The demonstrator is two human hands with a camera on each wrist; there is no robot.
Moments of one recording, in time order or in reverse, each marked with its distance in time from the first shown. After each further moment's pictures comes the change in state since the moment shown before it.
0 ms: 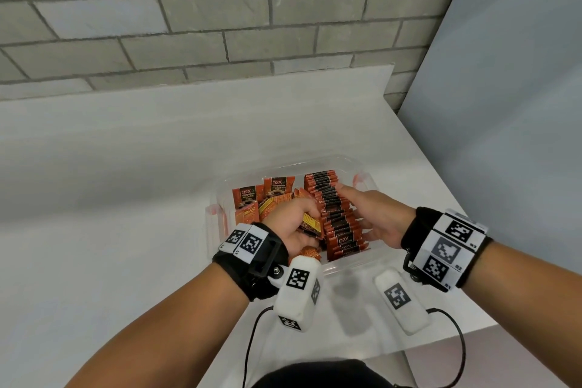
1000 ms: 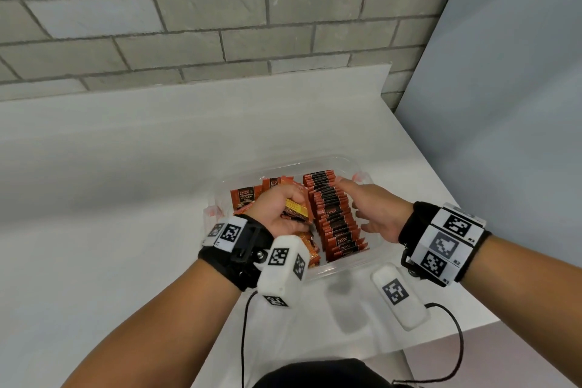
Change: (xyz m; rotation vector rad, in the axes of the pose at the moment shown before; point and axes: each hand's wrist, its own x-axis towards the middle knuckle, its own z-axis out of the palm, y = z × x) left_hand 0.017 0.017 -0.024 -0.084 -0.121 0.044; right_hand -0.005 -0.011 0.001 0.010 0.059 -0.025
